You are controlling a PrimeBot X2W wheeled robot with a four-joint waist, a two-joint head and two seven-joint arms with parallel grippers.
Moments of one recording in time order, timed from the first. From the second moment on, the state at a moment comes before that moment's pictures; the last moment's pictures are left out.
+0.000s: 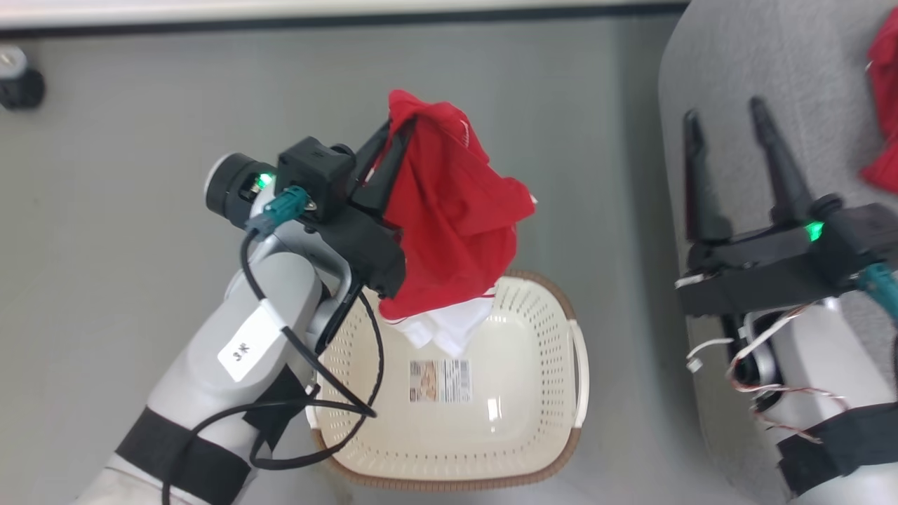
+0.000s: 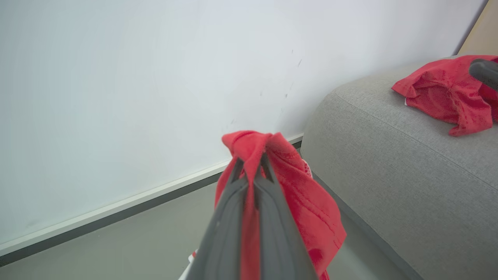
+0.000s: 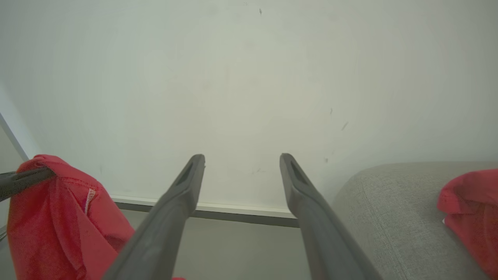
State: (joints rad) left arm -0.88 0.10 -0.63 0.66 -0.48 -0.08 -0.25; right arm -0.54 -0.20 0.25 0.17 0.27 -0.01 -0.26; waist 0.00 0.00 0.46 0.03
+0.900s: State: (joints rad) left arm -0.89 0.06 -0.65 0.71 -0.52 -0.11 -0.25; right arm -0.52 -0.10 0.51 0.52 0.27 0.11 -0.26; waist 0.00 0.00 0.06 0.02
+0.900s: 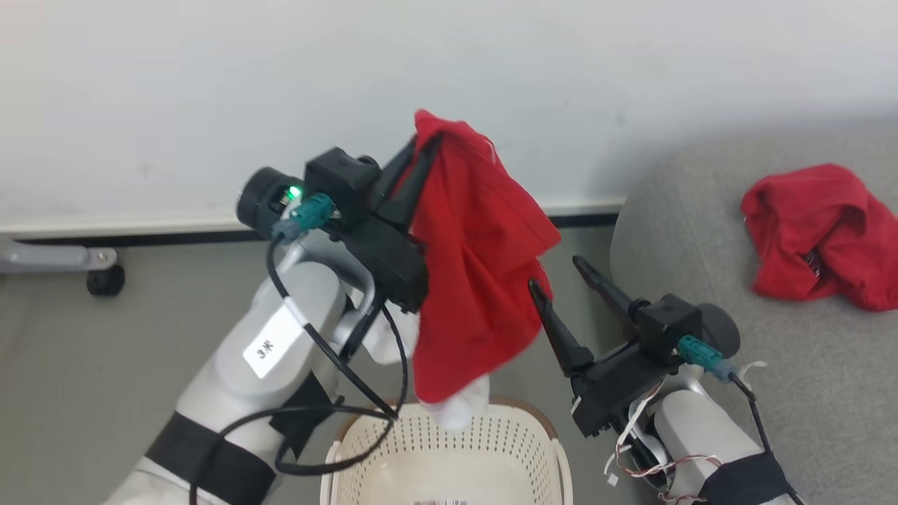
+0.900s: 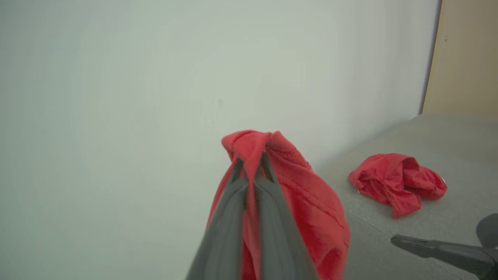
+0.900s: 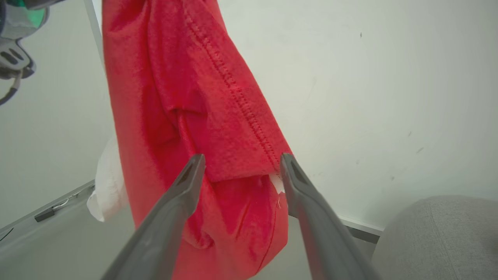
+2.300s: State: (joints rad) left arm -0.73 0.06 -0.73 0.42 -0.55 -0.09 -0.15; right arm -0.57 -0.11 0.77 0.60 0.32 0.12 -0.22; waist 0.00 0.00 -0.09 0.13
